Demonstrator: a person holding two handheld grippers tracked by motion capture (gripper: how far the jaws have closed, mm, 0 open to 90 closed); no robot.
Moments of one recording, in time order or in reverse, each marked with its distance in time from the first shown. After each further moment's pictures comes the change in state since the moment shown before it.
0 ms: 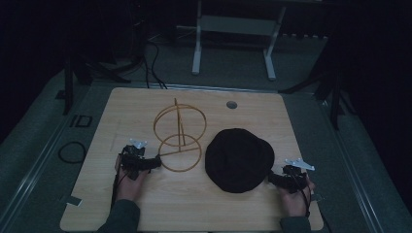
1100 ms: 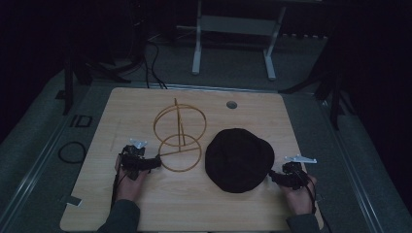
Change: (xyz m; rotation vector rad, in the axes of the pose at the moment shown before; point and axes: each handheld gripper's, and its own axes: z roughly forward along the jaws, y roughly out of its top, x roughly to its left) left arm 0.000 0.000 0.000 0.000 0.000 0.000; right arm -0.001 0.021 -0.017 0.095 0.137 -0.070
